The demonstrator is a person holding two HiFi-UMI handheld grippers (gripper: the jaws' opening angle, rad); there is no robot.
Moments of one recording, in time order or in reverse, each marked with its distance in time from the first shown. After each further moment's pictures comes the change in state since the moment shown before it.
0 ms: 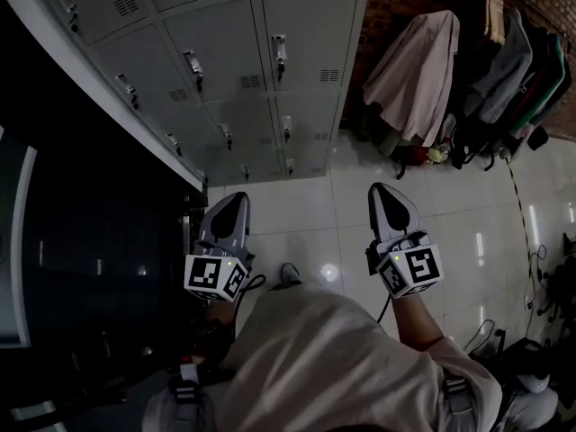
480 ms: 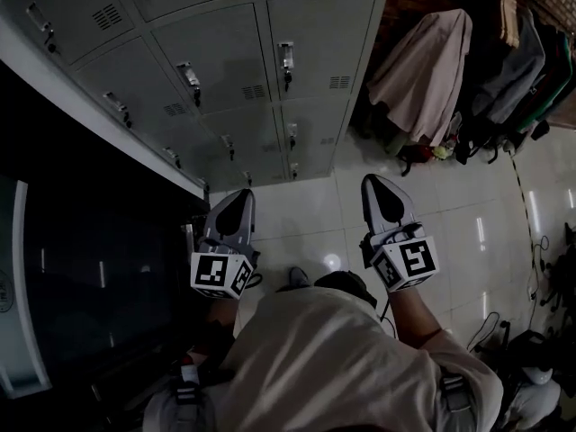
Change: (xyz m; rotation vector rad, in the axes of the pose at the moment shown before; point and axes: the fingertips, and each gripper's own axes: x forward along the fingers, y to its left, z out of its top) left arm 0.075 0.076 -0.041 0.014 0.032 -0.032; right arm 0.111 -0.011 -0.042 0.000 0.017 -0.026
